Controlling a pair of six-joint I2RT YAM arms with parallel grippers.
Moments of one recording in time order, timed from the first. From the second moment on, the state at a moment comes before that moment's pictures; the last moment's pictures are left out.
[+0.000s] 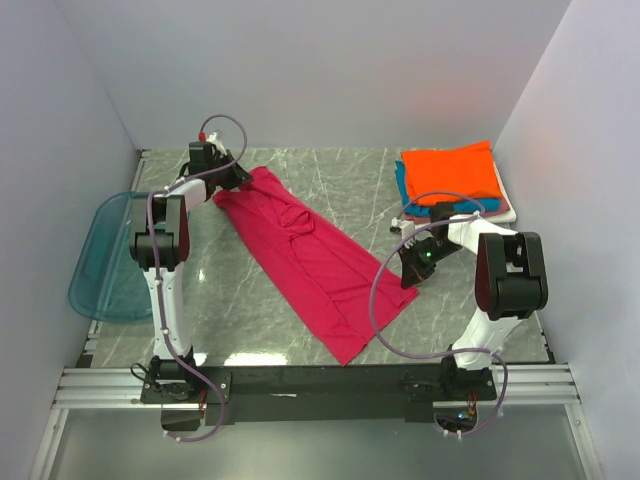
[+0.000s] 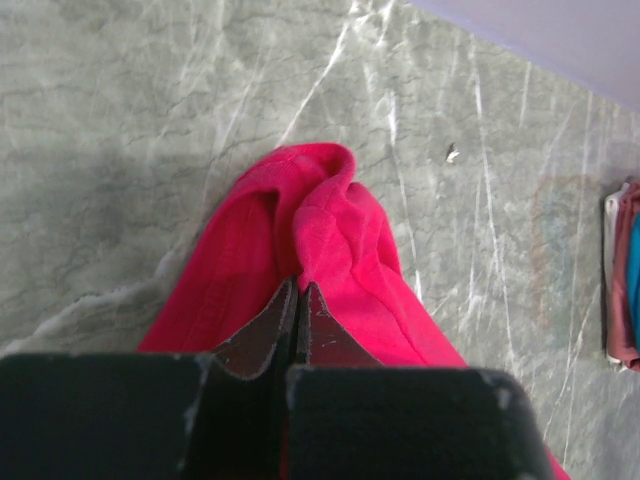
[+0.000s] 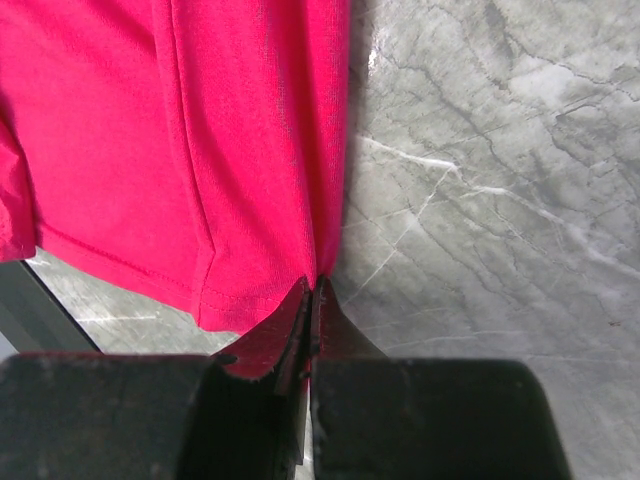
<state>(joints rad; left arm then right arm) -0.01 2.30 1.66 0.10 0.45 -0.52 0.01 1.75 1.00 -0.80 -0.59 -0.70</state>
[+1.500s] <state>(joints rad) -0.08 2.56 2.12 -0.11 0.41 -0.58 -0.02 1.76 1.01 -0.85 -0.59 -0.72</state>
